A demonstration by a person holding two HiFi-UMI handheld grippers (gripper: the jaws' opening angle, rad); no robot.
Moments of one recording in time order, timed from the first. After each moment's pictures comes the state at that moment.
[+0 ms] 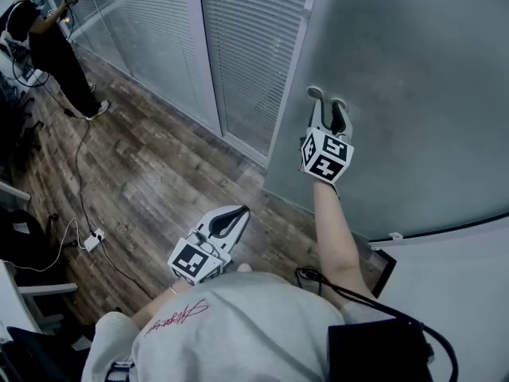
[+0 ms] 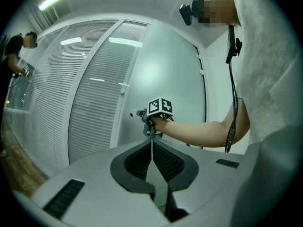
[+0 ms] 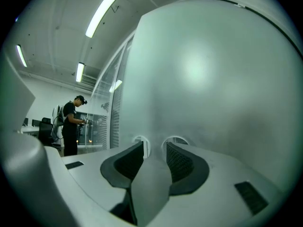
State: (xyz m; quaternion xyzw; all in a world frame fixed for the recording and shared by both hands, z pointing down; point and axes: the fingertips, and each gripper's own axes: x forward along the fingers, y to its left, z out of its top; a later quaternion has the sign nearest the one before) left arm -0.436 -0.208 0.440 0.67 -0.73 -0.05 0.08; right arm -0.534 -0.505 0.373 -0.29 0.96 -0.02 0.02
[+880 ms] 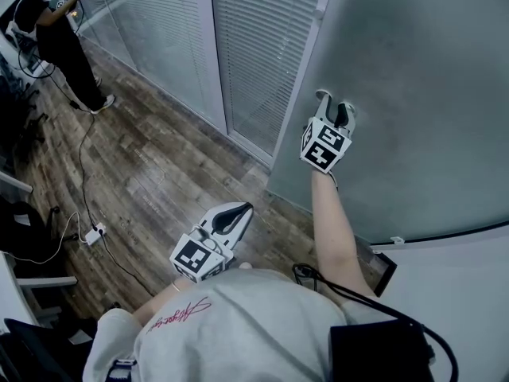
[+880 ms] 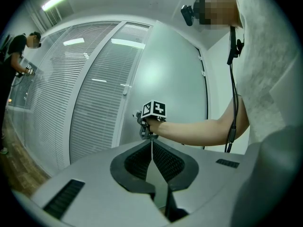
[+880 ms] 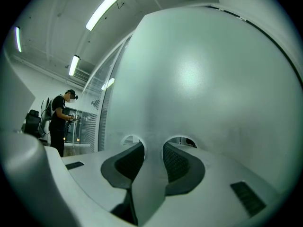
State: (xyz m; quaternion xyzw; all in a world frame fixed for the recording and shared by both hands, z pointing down) left arm -0.443 -0.204 0.440 0.67 -0.74 -0.06 0.08; right arm -0.552 -0.520 0.375 -0.36 0.93 0.01 0.02
